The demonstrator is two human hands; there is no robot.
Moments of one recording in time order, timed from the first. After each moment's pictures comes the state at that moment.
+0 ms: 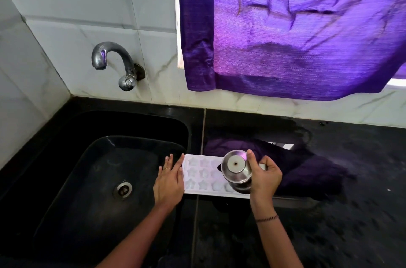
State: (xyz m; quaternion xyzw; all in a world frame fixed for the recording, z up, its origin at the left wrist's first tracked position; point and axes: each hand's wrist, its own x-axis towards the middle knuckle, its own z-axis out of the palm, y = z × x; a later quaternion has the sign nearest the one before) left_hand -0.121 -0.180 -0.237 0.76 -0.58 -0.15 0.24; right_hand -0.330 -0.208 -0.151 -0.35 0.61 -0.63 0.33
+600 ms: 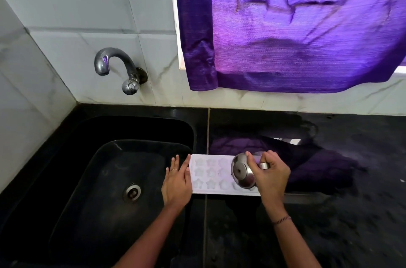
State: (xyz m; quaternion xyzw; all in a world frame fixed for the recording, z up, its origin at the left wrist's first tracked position) left_hand -0.121 -0.180 -0.237 0.76 -0.58 -0.14 0.24; right_hand -0.339 -0.201 -0.151 -0.60 0.58 -0.54 0.13
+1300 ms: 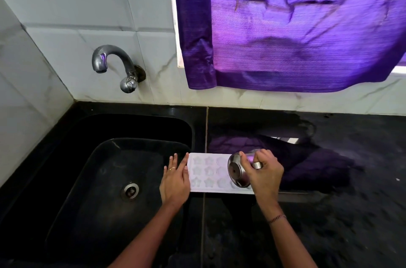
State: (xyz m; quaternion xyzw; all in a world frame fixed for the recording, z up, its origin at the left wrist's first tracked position) left_hand -0.119 -0.180 -0.243 0.76 -0.58 -0.14 0.24; right_hand -0.332 -0.199 -0.147 -0.65 0.56 -0.51 0.09
